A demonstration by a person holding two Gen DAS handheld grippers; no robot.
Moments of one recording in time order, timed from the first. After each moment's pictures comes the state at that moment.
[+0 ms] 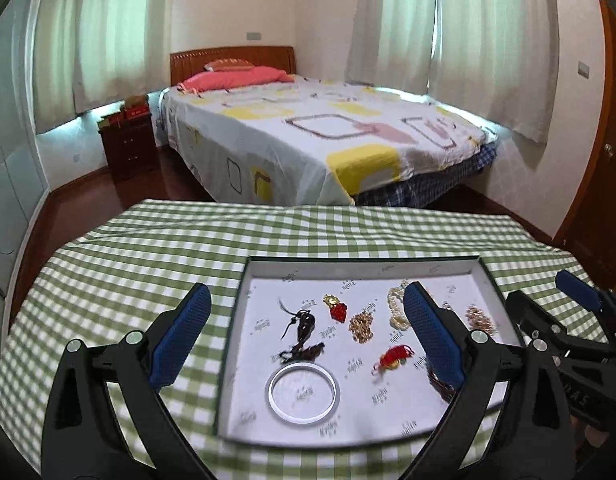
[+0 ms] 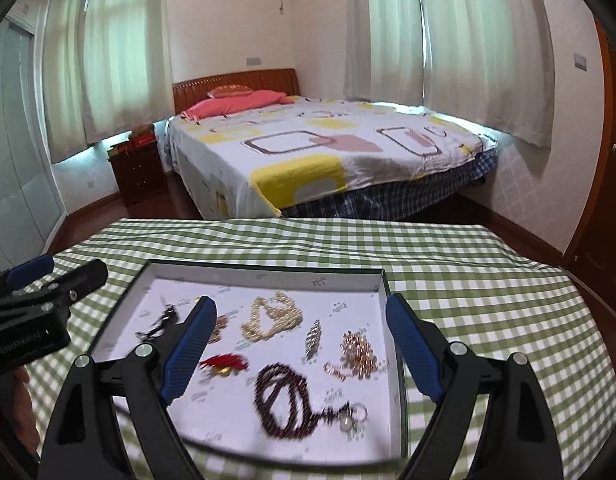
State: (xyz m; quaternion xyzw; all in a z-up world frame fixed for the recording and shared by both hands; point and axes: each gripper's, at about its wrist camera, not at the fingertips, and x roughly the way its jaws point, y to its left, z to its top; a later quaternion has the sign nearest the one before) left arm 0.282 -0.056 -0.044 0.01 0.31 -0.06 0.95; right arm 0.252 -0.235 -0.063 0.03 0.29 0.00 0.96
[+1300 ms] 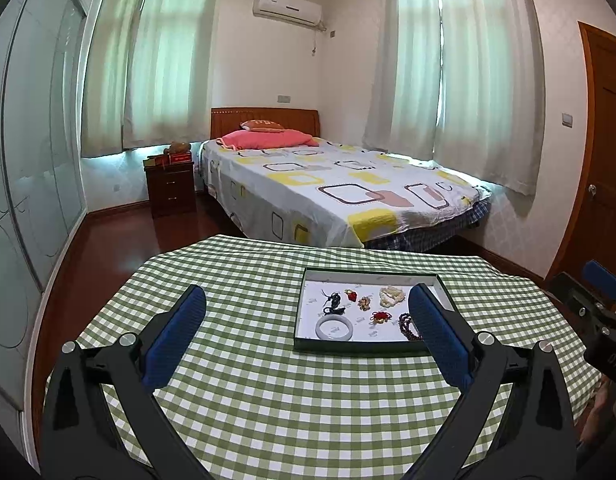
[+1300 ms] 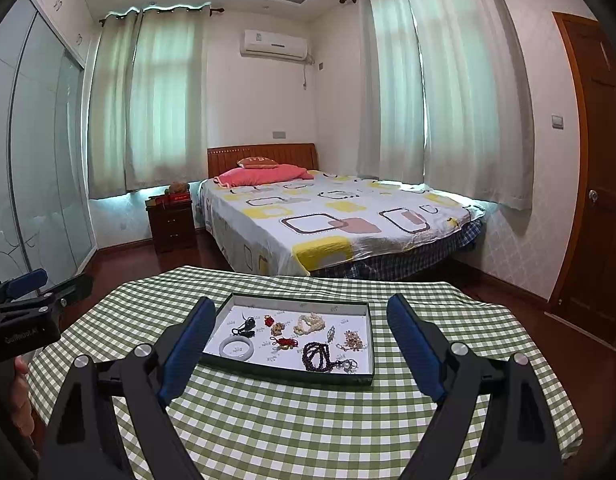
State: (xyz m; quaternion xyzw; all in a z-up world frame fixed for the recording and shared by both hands) left arm 0.041 0.010 0.058 -0.02 0.20 -0.03 0.98; right arm 0.034 -0.208 0.043 0.01 0.17 0.02 0.99
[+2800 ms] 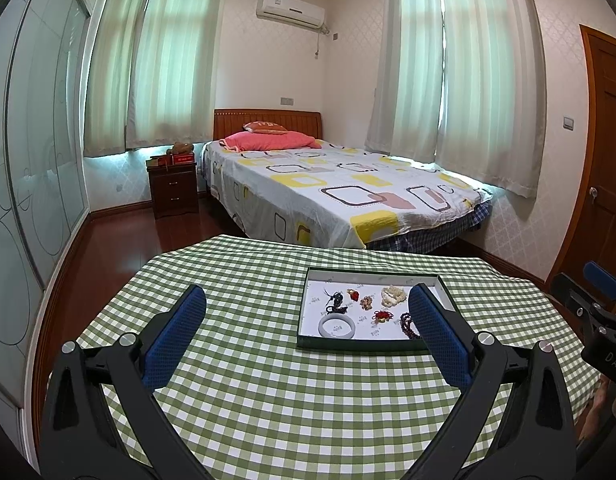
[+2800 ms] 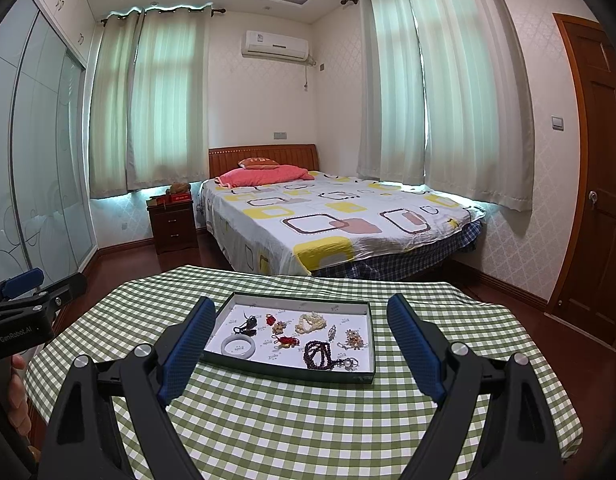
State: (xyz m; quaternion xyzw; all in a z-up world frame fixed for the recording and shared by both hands) left arm 0.030 0.014 0.059 -0.02 0.20 -0.02 0.98; right arm 0.024 -0.207 0.043 0.01 0.16 0.02 0.99
